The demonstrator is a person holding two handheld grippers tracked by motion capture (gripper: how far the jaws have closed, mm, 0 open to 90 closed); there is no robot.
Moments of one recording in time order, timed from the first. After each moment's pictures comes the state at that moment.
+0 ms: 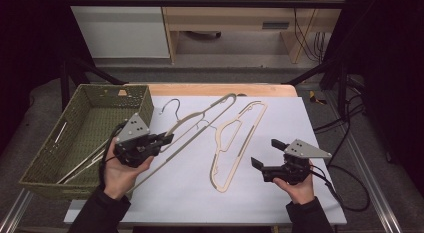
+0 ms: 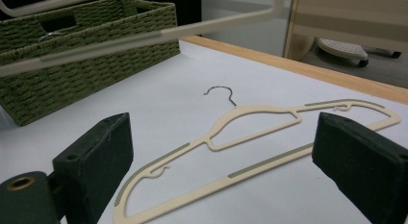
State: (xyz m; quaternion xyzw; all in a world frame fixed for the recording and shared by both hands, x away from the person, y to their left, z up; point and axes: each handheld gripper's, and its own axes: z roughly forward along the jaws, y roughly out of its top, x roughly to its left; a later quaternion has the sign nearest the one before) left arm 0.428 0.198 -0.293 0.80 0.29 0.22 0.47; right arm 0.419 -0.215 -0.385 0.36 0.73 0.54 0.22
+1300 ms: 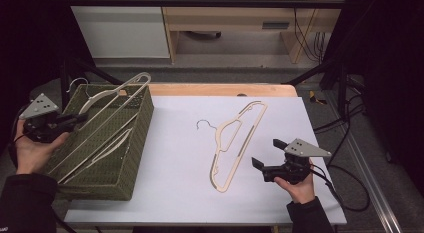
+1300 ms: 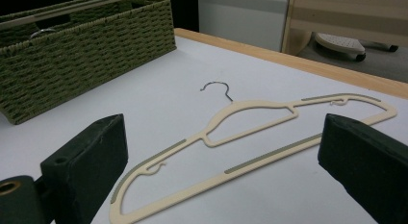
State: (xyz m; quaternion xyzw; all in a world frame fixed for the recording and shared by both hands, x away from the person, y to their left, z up) left arm 0.496 0.414 -0.284 0.84 0.21 0.38 0.33; right arm 0.422 -0.216 -0.386 0.36 0.73 0.53 0.22
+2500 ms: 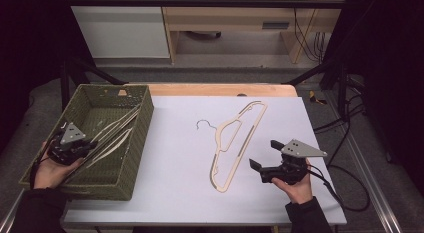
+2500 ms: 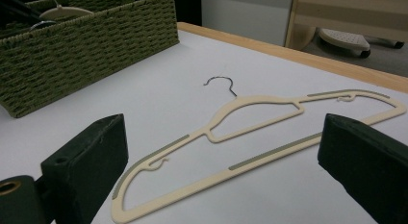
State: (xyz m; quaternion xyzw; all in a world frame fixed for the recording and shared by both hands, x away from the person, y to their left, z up) left arm 0.502 0.405 -0.378 0.90 0.19 0.35 0.18; right arm 0.423 -0.211 -0.391 0.36 0.74 0.52 0.21
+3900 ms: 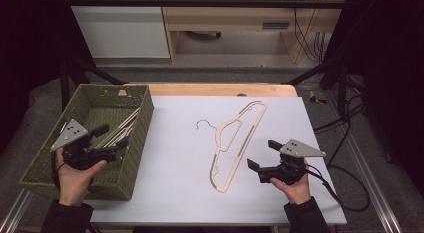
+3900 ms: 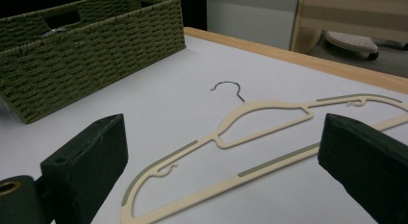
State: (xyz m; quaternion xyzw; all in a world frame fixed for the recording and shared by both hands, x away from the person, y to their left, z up) left arm 0.443 0.321 -0.329 0.76 0.28 0.35 0.47; right arm 0.423 -0.207 -0.389 0.36 0.74 0.53 0.20
